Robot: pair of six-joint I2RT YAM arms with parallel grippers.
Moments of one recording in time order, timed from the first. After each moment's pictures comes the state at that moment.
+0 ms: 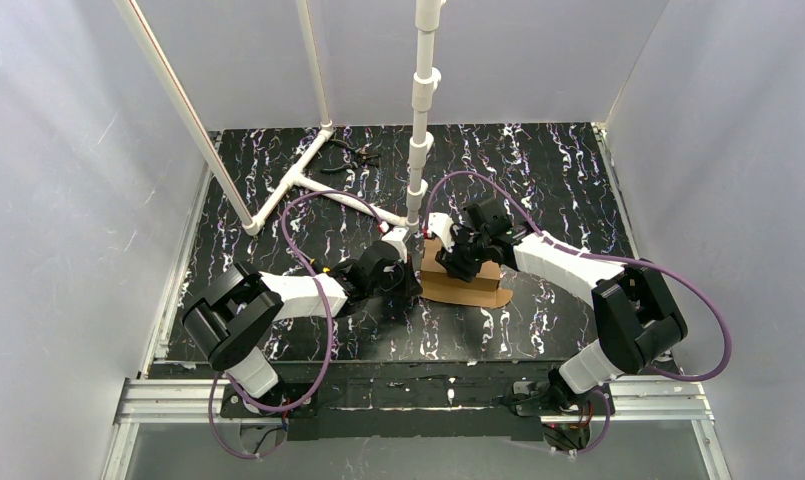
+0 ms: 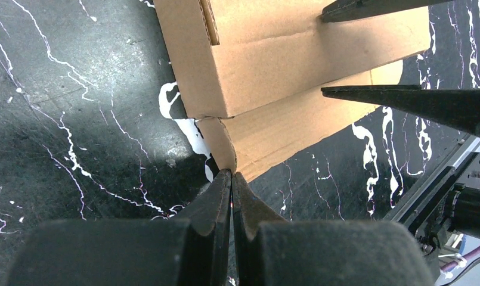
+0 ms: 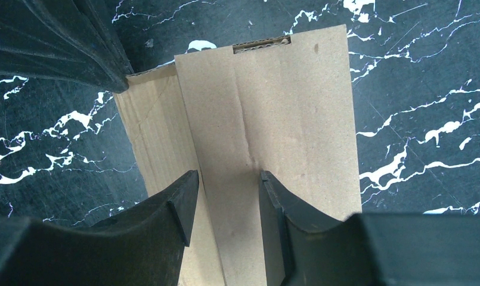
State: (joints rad) left arm -0.85 1.61 0.68 0.28 0.07 -0.62; right arm 0.60 1.52 0.92 -0.37 -0.37 -0.58
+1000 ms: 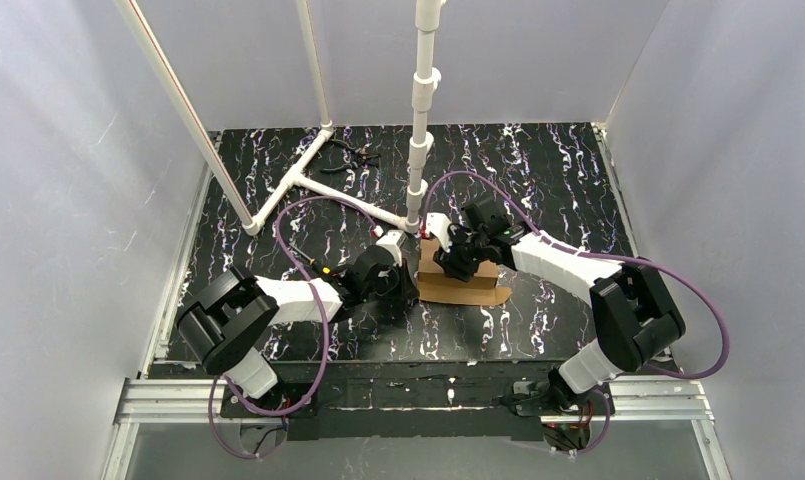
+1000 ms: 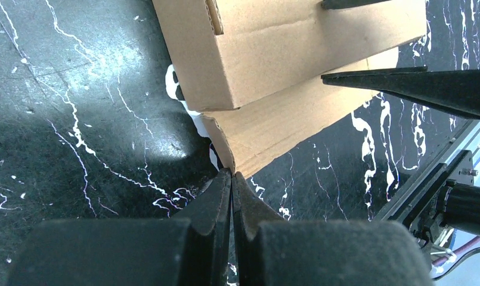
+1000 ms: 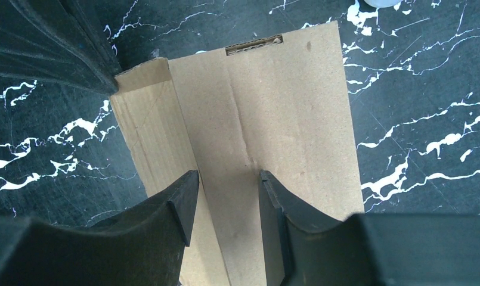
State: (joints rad) left arm -0.85 1.58 0.62 0.31 0.07 -0.66; right arm 0.60 1.53 0.93 -0.36 -0.38 -0.58
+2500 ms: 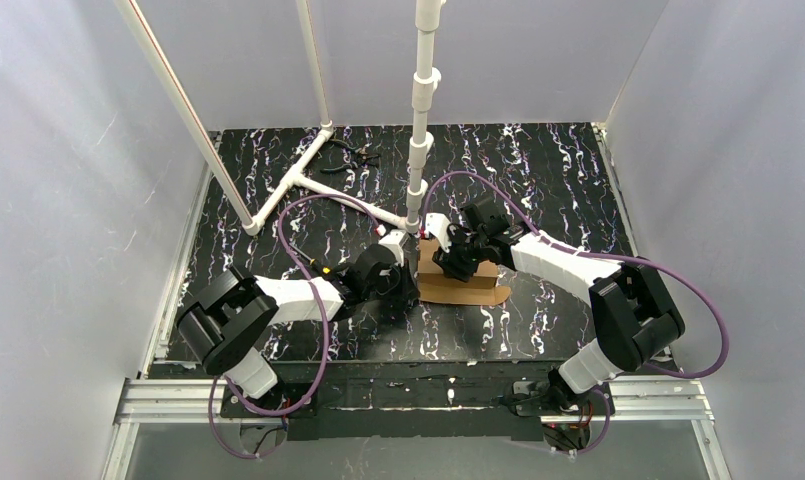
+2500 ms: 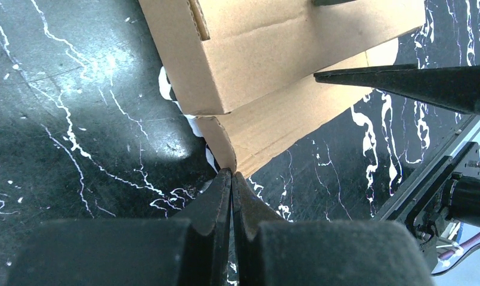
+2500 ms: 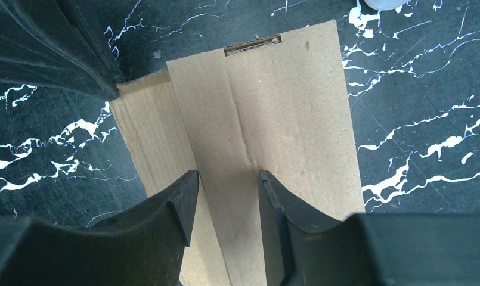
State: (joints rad) left arm -0.85 1.58 0.64 0.28 0.09 -0.63; right arm 0.61 1.54 0.93 -0.35 -0.38 -0.58
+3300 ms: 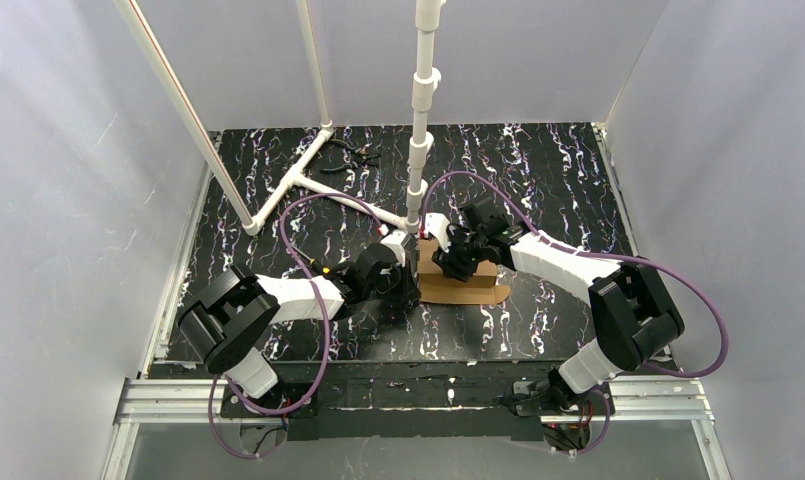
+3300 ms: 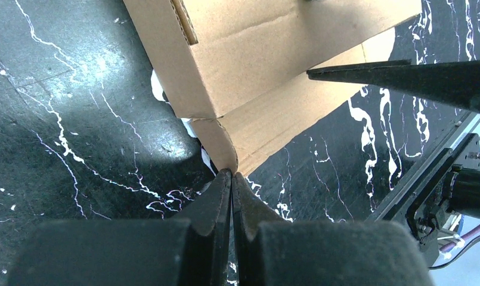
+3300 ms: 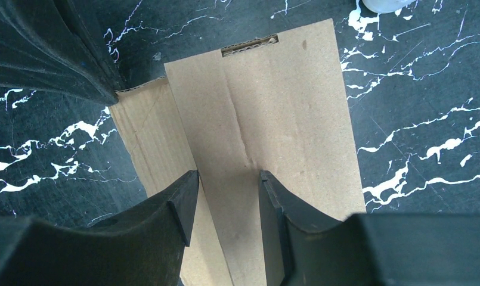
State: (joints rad) left arm -0.85 1.58 0.64 0.28 0.11 -0.61; right arm 0.61 1.54 0.93 -0.35 -0.38 -0.58
